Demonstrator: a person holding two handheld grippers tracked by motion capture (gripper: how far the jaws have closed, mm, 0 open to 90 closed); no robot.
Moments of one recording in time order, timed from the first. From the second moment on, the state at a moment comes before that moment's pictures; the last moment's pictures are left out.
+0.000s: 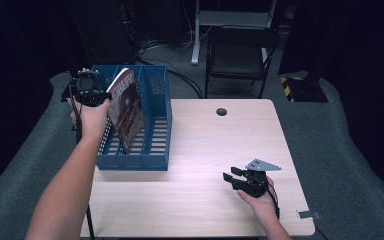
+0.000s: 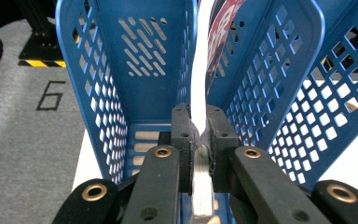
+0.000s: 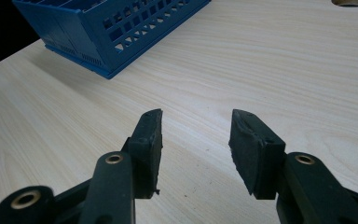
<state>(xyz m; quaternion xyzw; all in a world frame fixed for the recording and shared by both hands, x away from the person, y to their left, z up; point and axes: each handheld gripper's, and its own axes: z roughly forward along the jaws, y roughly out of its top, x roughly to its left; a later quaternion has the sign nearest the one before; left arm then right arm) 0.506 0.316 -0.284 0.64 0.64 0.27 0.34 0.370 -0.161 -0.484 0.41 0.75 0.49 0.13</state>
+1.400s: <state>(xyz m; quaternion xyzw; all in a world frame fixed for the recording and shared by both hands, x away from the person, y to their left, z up) 0.530 0.323 -0.278 0.66 0.64 0.21 0.32 0.370 -0.164 -0.483 0.41 0.75 0.50 0.13</state>
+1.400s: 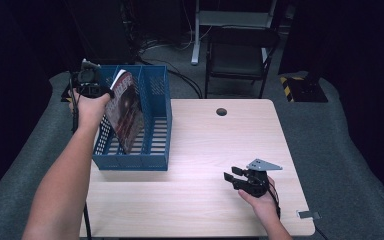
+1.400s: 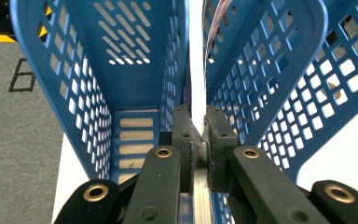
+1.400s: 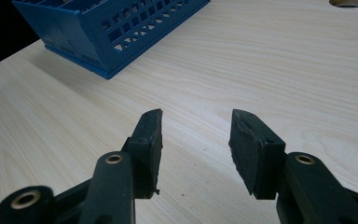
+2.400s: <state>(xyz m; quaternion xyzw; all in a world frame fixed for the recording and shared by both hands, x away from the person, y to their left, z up) 0.533 0.312 -0.287 0.63 0.64 0.26 0.35 0.370 -0.167 -0.482 0.42 0.75 0.50 0.13</state>
